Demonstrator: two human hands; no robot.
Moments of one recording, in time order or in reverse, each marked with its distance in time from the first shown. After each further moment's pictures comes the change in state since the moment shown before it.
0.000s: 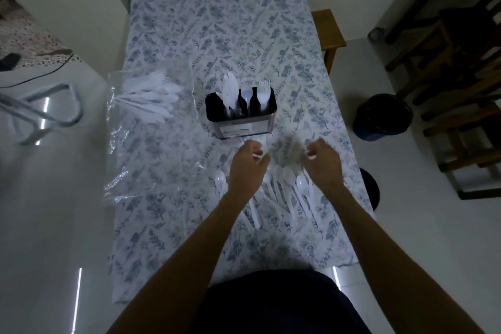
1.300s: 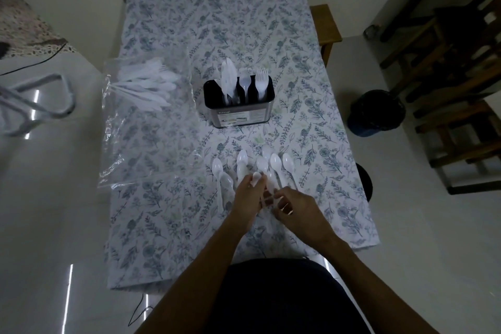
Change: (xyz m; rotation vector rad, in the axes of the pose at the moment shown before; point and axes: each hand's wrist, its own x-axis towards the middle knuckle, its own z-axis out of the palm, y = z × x) left_hand -0.074 -0.045 0.029 -0.741 -0.165 -0.516; right_hand -0.131 0.018 0.021 0.079 -0.348 -0.276
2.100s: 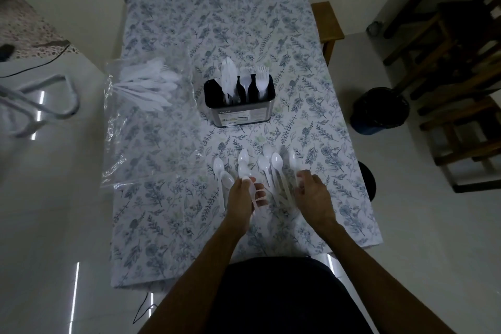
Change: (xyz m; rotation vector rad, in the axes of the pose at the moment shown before) left_hand 0.006 -0.009 -0.016 -0.107 0.120 -0.042; right_hand 0.032 0.039 0.002 -0.205 0.212 0.202
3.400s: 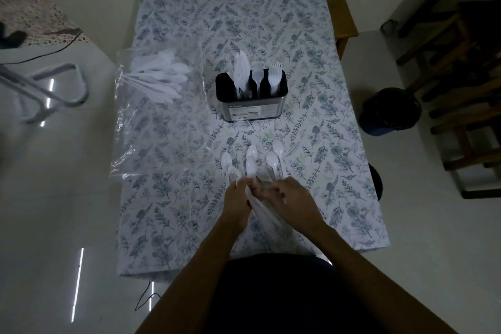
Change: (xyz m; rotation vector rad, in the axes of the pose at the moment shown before) left_hand 0.000 -0.002 -0.026 -0.089 0.027 -0.002; right_hand -0.013 -0.042 0.019 0.021 -0.192 -0.335
